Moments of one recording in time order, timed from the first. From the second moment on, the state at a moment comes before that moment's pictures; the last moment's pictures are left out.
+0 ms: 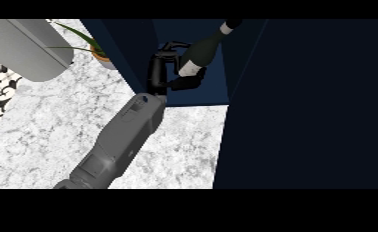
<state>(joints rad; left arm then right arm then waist) -0.86 0.00 -0.33 -0.51 0.46 0.54 -0.67 -0.62 -0.24 -0.07 -2.41 -0.17 -0.10 0.98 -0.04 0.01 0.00</state>
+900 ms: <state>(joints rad) -1.06 0.00 -0.18 -0.19 0.54 0.49 -0.76 -0.61 -0.21 -0.03 -2.41 -0.18 -0.10 0.96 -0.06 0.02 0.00</state>
